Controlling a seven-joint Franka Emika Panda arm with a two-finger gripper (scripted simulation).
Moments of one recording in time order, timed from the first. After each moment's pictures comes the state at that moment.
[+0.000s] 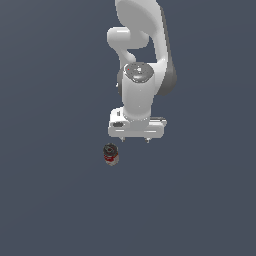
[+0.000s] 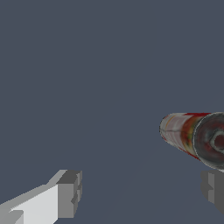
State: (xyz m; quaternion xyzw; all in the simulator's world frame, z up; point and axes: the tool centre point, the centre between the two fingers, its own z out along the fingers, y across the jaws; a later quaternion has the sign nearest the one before) arm 0.012 0.029 0.165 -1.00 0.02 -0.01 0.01
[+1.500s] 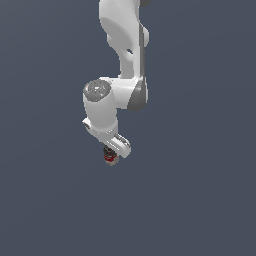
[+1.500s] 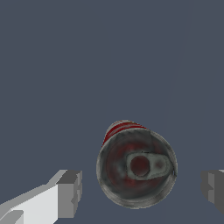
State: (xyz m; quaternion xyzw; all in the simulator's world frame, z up) arm 0.023 -0.078 0.126 -0.95 0.32 0.00 0.00
